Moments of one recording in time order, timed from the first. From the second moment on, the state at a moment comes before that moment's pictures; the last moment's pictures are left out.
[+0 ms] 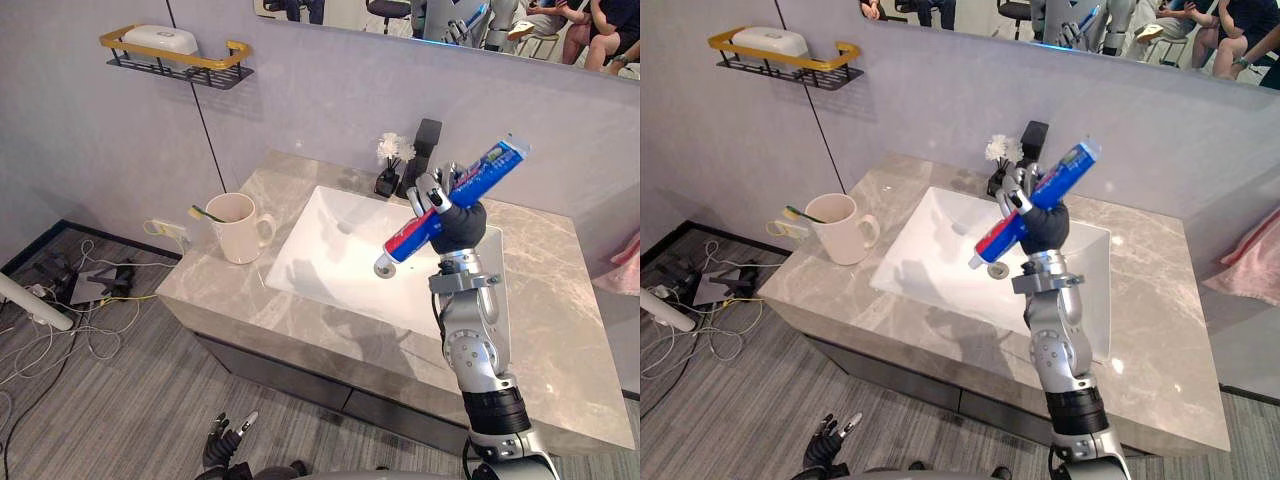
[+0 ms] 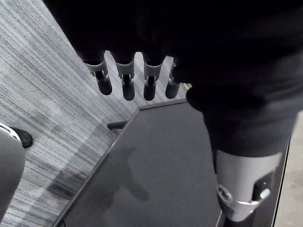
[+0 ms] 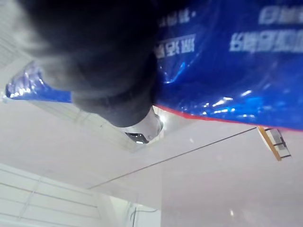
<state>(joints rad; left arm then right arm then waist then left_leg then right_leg) 0.28 0.02 0.14 0.70 -0.11 -0.15 0.06 -0.39 -0.12 0.14 -0.16 0.72 -0.18 0.13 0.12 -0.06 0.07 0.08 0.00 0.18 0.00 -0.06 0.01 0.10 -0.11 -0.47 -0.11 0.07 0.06</state>
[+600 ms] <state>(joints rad) 0.26 0.08 0.03 0.67 -0.11 -0.18 0.04 -0.84 -0.15 0.29 0.18 0.52 -0.18 0.04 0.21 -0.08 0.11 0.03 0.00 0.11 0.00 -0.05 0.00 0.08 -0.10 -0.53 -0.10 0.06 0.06</state>
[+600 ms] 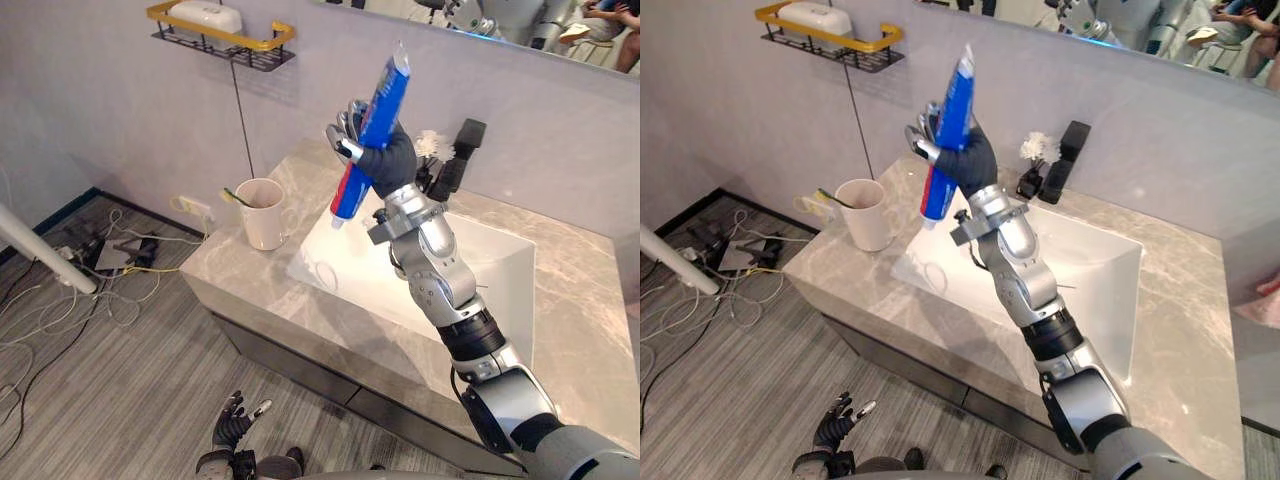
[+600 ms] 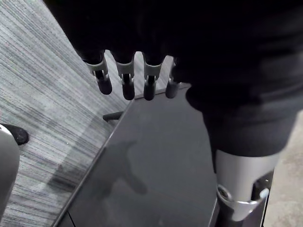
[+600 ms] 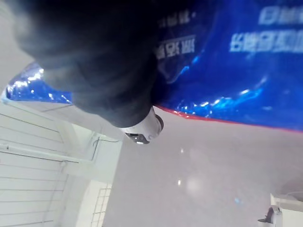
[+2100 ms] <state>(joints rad) 0.30 0.17 -0.04 0.70 -0.11 -0.17 0.04 -1.19 -0.14 0.24 0.62 0.39 -0.18 -0.14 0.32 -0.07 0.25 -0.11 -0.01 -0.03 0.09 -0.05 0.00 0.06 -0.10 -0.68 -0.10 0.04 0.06</state>
